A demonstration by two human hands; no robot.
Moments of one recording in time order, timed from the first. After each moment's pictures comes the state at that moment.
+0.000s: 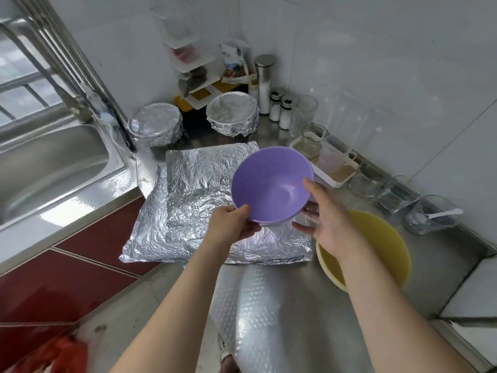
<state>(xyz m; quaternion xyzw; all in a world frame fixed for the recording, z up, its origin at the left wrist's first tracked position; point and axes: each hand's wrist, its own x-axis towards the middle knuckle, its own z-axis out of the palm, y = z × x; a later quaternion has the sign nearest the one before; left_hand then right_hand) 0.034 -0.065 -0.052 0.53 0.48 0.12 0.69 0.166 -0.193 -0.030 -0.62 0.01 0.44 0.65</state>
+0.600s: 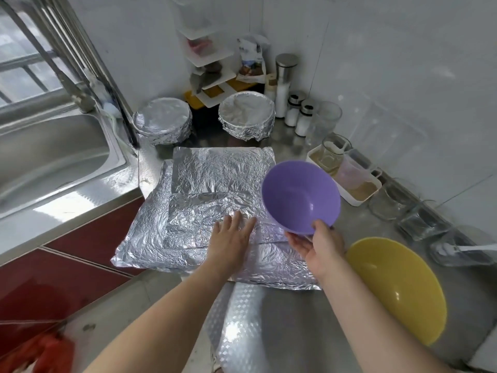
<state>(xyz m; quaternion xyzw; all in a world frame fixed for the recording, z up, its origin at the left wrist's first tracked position) 0.033 -0.009 -0.160 0.95 0.28 -0.16 0.04 0.162 -0.141 -0.102 -0.56 0.22 0.36 0.71</state>
